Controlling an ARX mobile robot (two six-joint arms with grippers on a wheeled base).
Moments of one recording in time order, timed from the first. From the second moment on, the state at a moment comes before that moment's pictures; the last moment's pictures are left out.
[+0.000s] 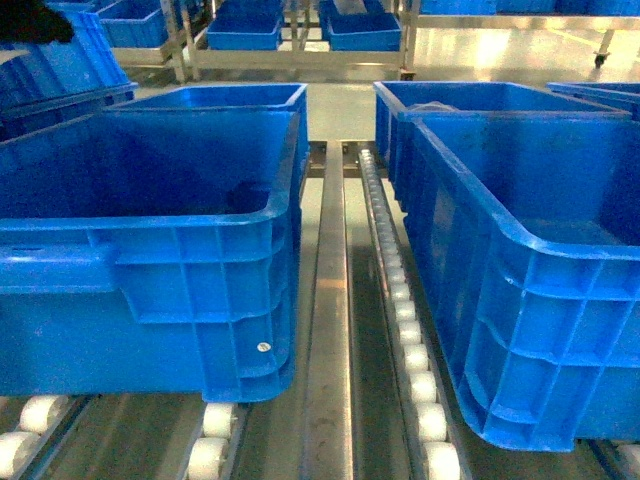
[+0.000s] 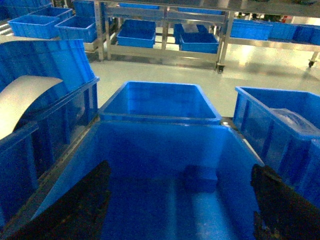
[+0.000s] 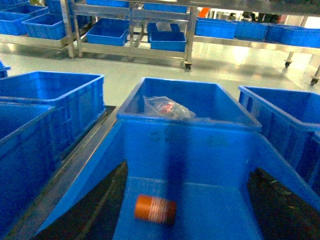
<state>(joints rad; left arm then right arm) -0.07 1.44 0.69 0.76 -0.07 -0.04 0.12 1.45 0.63 0.83 0.13 -0.07</state>
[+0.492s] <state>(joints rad) 0.00 1.13 0.27 0.86 0.00 -0.02 0.03 1.13 0.23 0.89 0.01 -0.01</state>
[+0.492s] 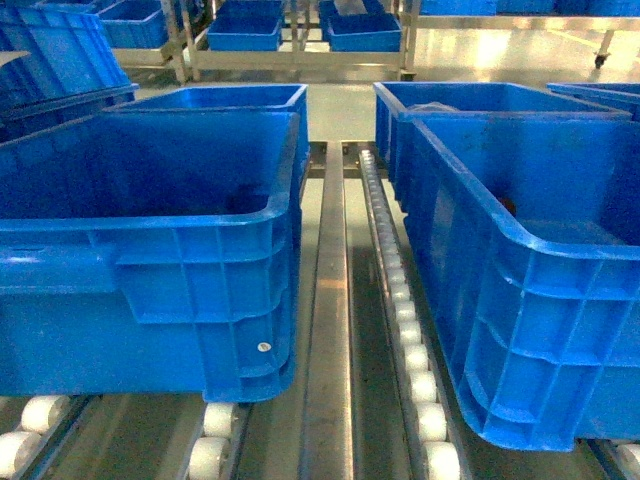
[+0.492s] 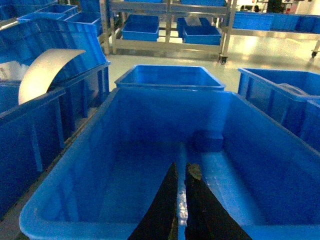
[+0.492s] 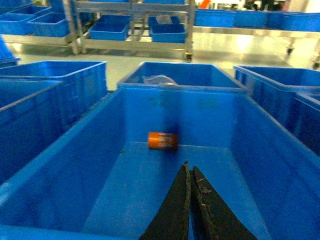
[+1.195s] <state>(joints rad) 0.00 0.91 0.12 0.78 0.00 -0.02 -0.01 0.90 0.11 0.79 0.00 -0.01</state>
